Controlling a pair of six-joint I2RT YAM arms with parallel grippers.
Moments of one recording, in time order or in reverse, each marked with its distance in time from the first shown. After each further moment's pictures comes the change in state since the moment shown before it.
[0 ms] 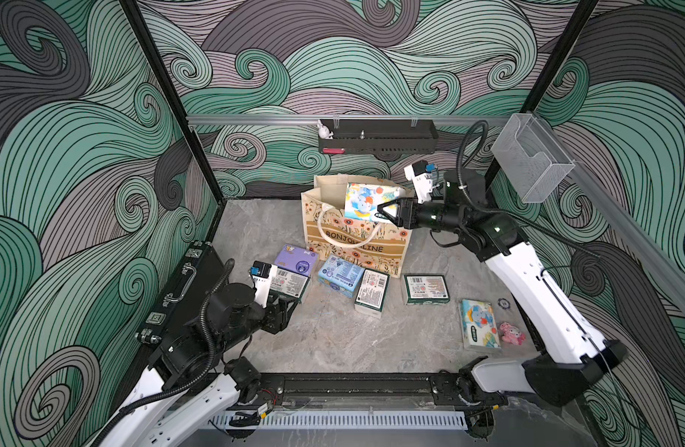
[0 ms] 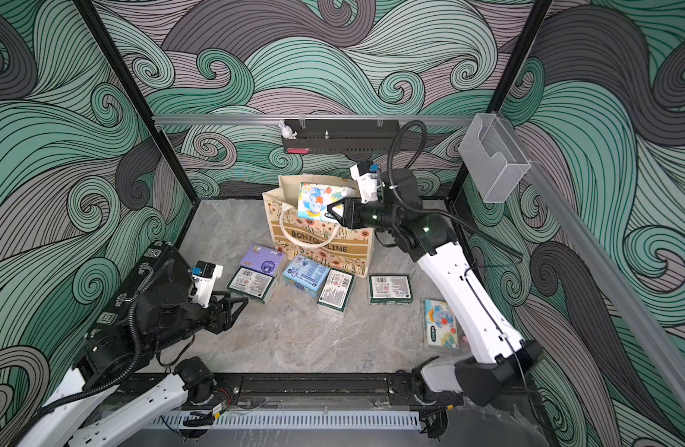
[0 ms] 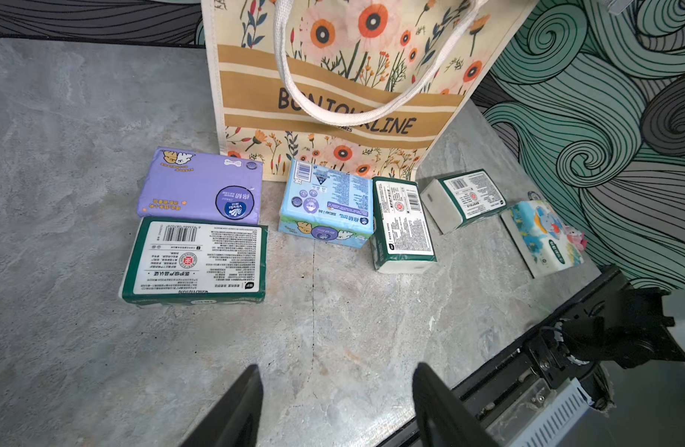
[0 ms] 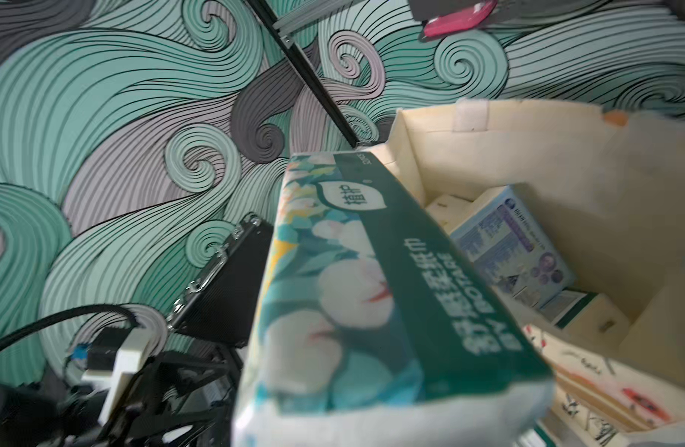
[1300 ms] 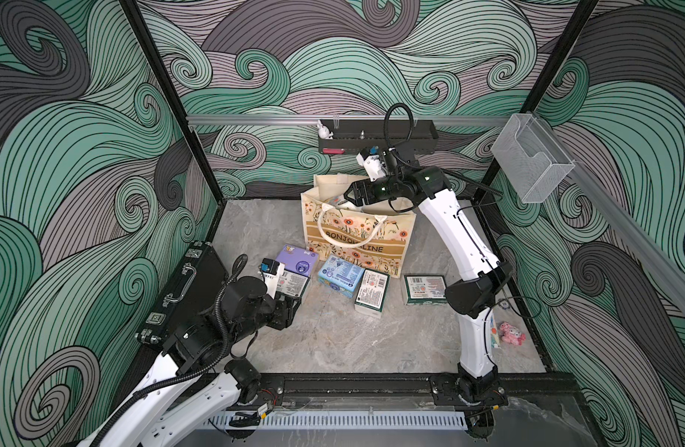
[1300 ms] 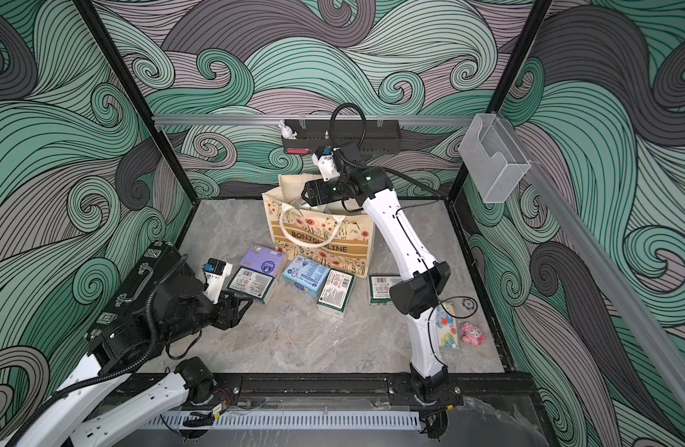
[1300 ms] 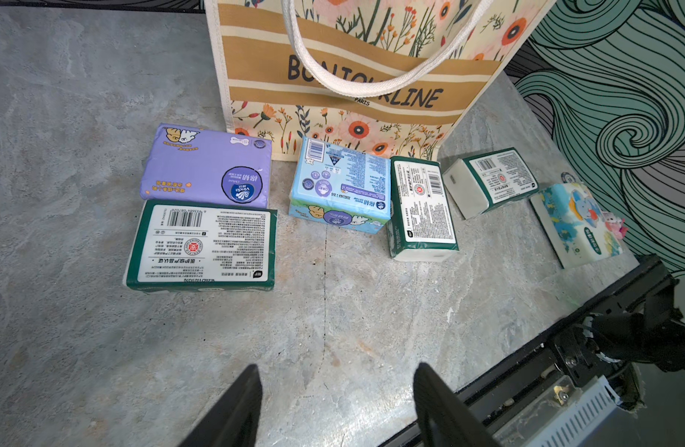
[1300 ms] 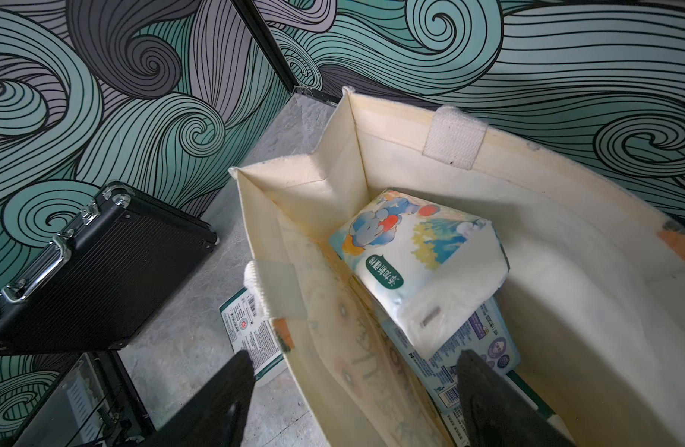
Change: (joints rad) left arm 0.000 0.072 -0.003 -0.005 -0.014 -0.001; right arm 0.051 0.614 0.732 -0.351 0.098 -0.218
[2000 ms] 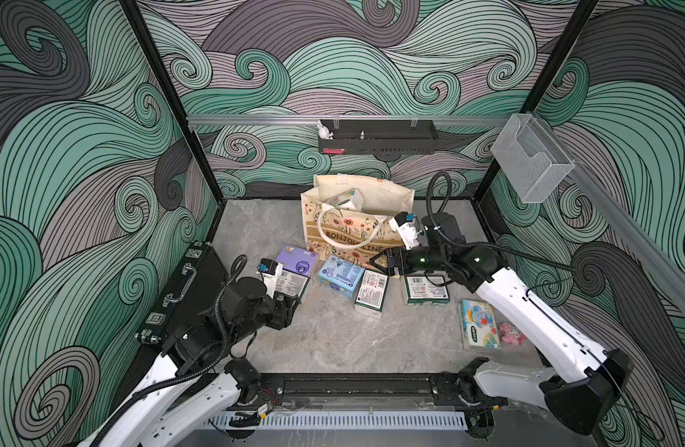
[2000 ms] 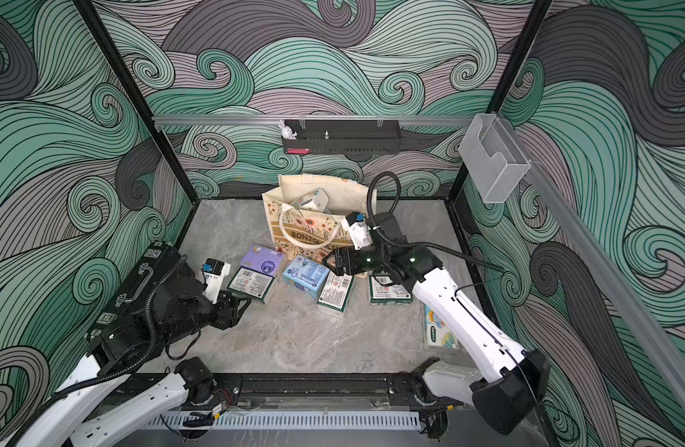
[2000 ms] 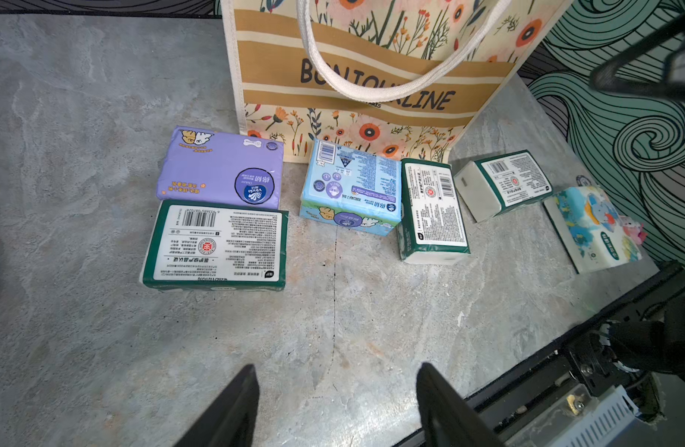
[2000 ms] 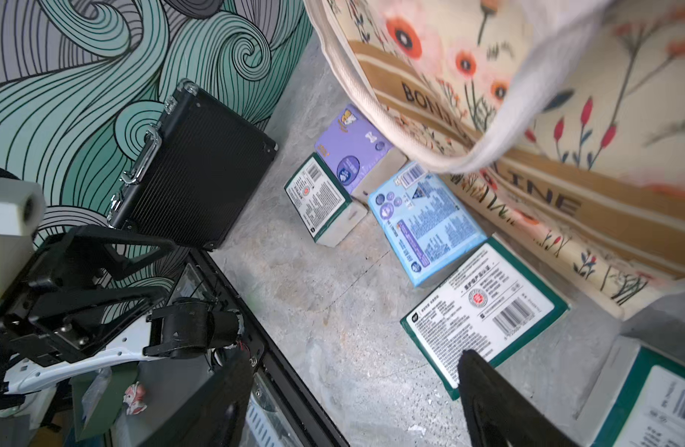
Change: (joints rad) left arm 0.000 0.000 0.000 -0.008 -0.027 -0.006; right arm 0.060 -0.850 -1.301 0.408 -0.129 0.260
